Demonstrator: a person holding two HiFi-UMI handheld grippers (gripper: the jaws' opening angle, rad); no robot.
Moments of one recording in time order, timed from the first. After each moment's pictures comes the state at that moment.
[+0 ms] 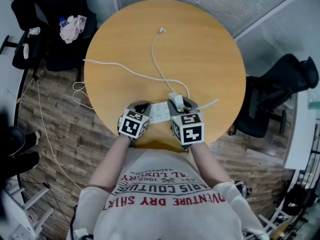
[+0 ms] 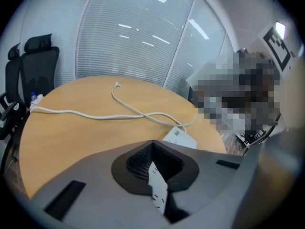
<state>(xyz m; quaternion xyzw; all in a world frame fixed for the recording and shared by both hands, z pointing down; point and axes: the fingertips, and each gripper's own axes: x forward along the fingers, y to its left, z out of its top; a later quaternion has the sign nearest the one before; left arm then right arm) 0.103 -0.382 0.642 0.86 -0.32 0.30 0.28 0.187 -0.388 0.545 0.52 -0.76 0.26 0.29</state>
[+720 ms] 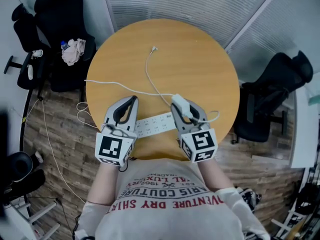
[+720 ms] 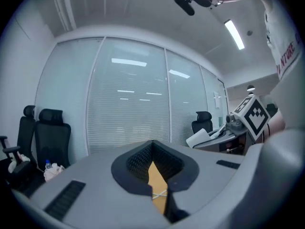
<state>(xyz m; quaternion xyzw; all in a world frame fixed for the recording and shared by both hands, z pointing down) 0.084 -0.412 0.365 0.91 -0.42 0.04 0.03 0.210 -0.387 0.417 0.55 -0.82 0.12 0.12</state>
